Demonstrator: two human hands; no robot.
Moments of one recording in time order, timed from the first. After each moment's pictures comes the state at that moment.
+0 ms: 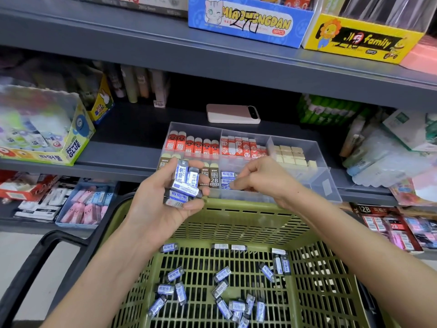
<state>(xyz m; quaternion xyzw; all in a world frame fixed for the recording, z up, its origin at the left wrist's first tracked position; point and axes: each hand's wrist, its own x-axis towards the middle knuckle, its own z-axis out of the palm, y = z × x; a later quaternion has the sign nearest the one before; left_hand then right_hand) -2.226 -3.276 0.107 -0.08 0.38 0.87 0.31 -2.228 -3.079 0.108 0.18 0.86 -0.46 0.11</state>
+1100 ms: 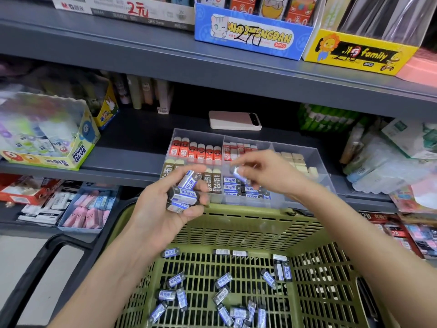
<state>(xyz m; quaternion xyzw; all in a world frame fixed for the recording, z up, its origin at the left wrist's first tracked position) -2.227 -3.281 0.102 -0.05 0.40 0.86 0.31 -2.234 -3.069 0.128 0.03 0.91 -0.40 0.10</state>
